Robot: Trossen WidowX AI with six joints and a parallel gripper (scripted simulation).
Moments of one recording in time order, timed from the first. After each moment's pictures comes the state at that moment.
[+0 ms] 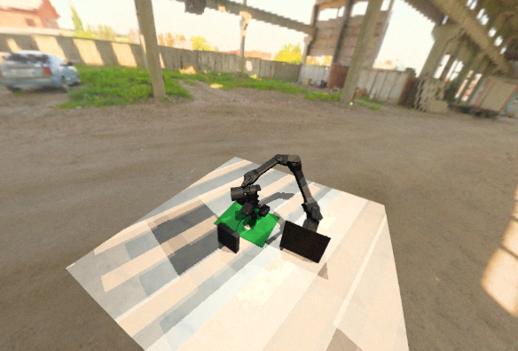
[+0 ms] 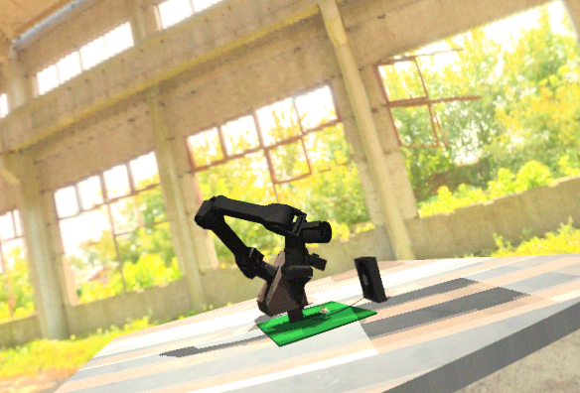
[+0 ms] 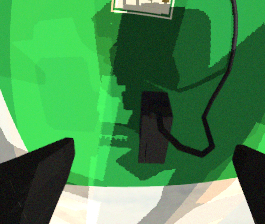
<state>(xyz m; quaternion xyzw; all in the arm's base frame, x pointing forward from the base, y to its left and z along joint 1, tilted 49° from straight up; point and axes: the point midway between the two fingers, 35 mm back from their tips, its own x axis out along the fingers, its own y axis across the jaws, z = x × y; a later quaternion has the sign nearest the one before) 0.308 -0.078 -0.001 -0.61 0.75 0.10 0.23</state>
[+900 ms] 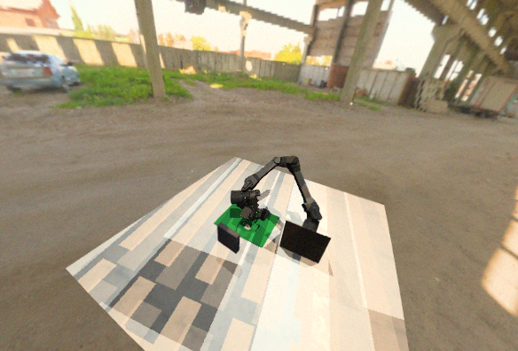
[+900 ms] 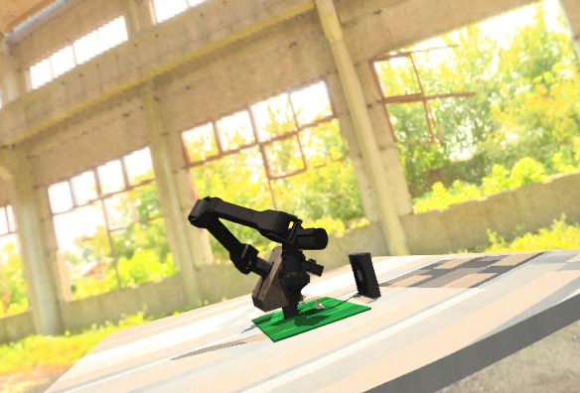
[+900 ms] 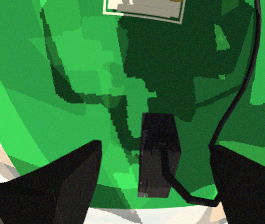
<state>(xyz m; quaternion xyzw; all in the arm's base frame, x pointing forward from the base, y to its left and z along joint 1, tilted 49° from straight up) 0.305 -0.099 -0.019 -0.61 0.75 0.10 0.22</state>
